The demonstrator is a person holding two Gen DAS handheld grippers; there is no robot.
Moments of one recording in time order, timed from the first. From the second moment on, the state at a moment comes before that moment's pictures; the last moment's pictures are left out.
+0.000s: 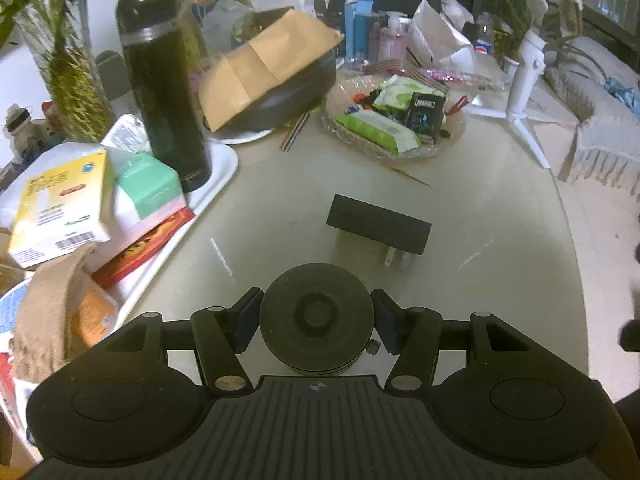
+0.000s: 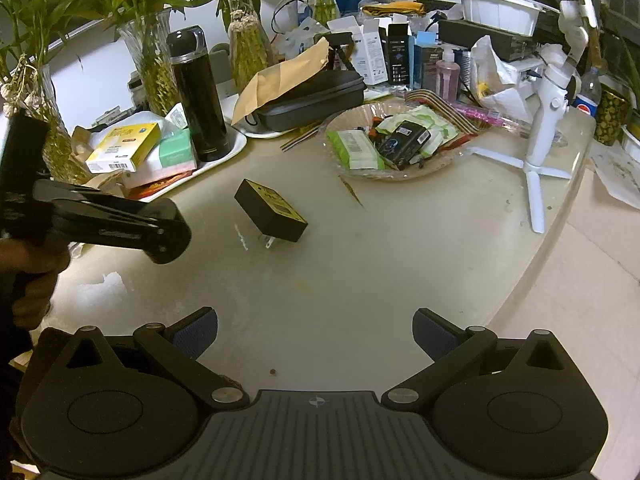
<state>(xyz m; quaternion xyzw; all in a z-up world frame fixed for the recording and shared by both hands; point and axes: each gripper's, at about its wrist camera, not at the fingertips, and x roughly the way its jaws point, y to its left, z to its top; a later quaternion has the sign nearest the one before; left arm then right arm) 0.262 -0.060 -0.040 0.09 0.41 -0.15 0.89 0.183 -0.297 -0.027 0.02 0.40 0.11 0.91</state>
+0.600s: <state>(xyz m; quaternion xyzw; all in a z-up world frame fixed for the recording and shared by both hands) 0.204 -0.031 -0.014 0.05 0.37 -0.16 0.91 0.193 -0.273 -0.019 0.01 0.40 0.14 0.91</state>
